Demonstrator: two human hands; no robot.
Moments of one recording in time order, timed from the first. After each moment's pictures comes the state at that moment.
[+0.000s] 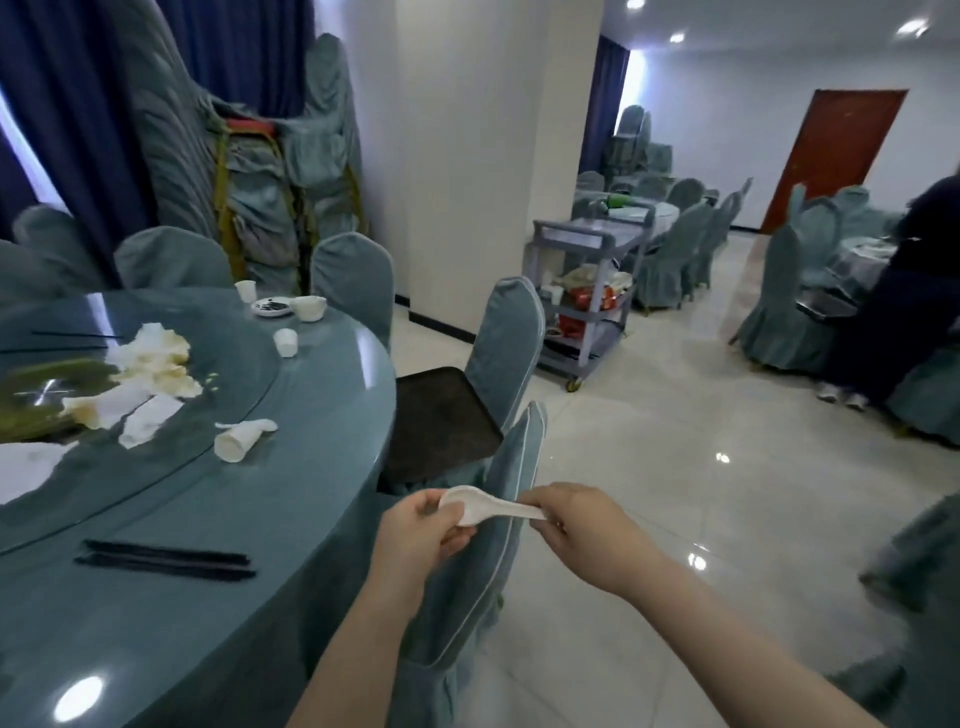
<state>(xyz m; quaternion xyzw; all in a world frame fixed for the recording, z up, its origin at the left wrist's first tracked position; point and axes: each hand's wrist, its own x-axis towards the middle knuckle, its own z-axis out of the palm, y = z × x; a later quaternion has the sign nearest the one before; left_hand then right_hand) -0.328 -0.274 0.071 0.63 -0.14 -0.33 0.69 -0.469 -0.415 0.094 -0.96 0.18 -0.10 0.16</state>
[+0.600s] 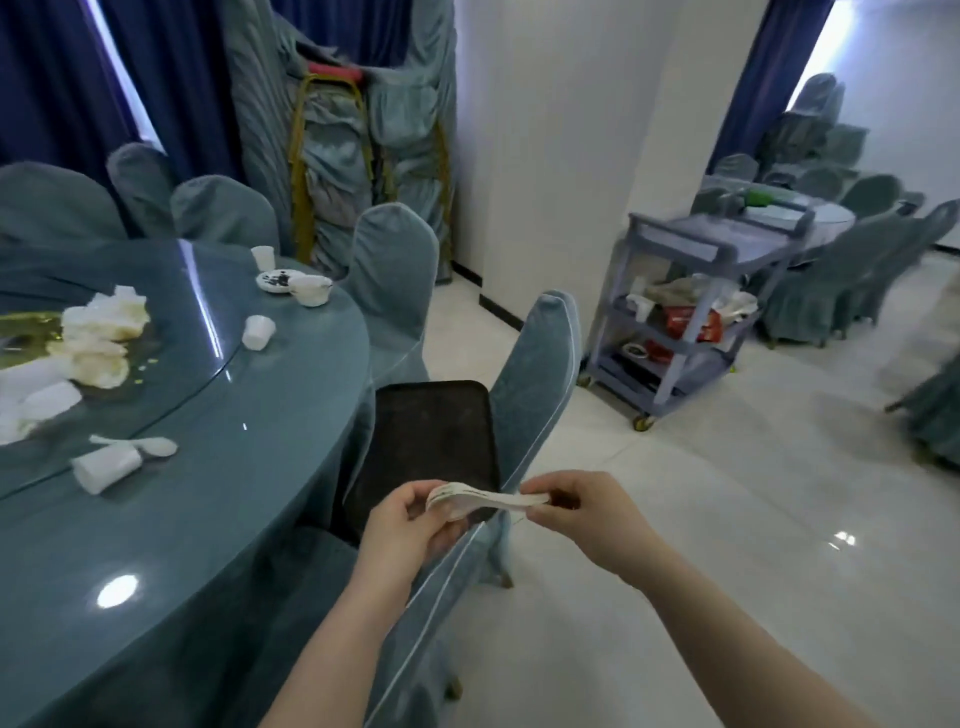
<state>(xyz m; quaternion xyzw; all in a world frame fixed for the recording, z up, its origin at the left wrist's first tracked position) -0.225 -0.624 0.036 0.64 -0.04 -0.23 0.73 -0.323 -0.808 0.082 -0.88 0.18 -0.05 0.45</state>
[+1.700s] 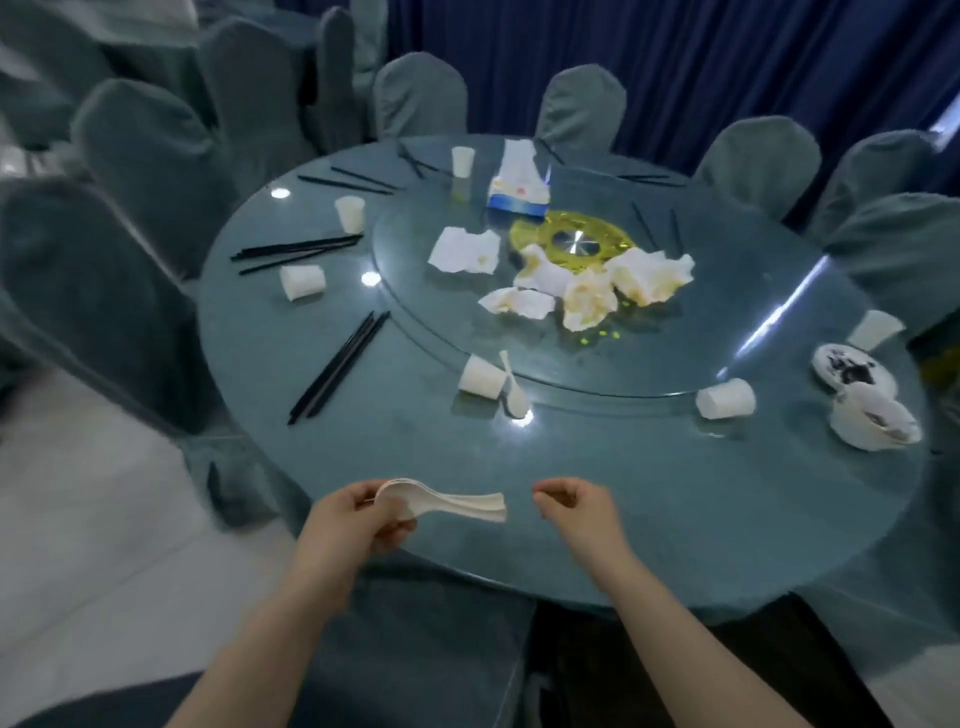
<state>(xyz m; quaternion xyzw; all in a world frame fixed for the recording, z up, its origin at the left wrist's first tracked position) -0.050 -0.533 -0.020 0.46 0.50 0.24 0.69 0.169 -0.652 -0.067 -0.80 -0.25 0.31 0.45</state>
